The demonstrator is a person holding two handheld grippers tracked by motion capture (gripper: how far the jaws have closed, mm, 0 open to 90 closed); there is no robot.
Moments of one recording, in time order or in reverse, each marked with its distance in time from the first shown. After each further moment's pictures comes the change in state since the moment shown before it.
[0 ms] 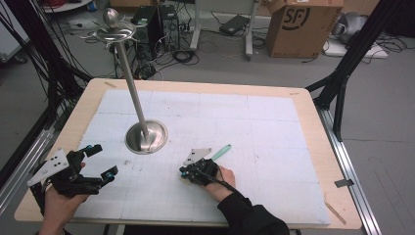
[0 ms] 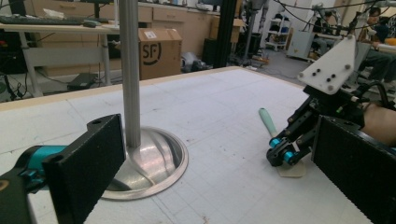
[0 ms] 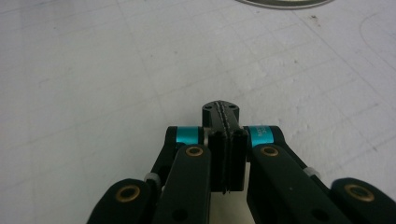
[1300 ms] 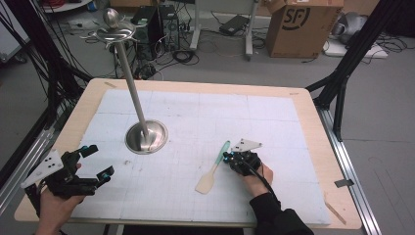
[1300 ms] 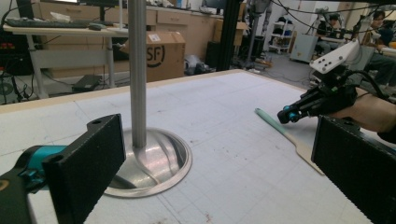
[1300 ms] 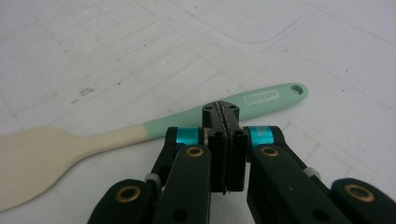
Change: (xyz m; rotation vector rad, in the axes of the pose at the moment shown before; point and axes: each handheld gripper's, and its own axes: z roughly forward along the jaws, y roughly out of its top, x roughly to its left) left arm 0.001 0.002 -0.009 -0.012 0.017 -0.004; right arm -0.073 -0.065 -0.065 -0.042 -0.280 0.201
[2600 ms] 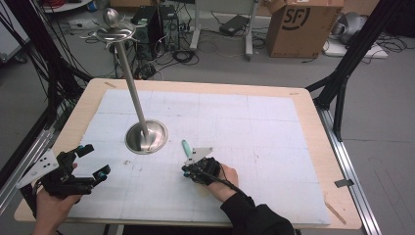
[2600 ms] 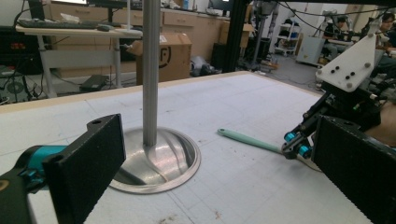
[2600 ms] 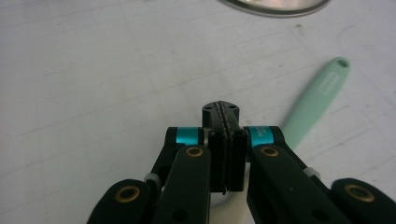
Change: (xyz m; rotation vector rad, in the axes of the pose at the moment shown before) left arm 0.004 0.000 -0.006 -0.004 0.025 -0.008; right arm 0.098 0.054 0.033 0.057 0.263 -0.252
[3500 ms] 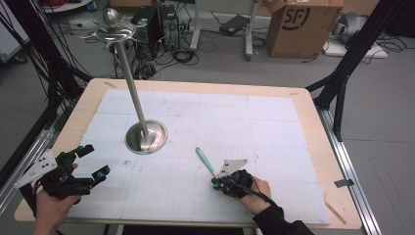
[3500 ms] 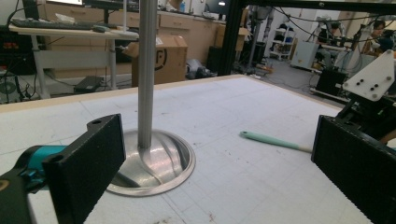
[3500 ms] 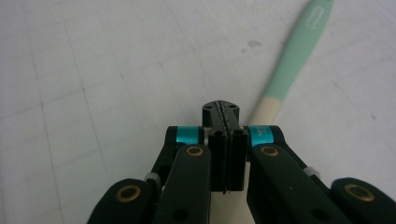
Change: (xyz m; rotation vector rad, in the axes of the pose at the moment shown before) left arm 0.000 0.000 -0.001 -0.008 -0.010 -0.017; right arm -0.008 -0.067 -0.064 0.073 -0.010 0.051
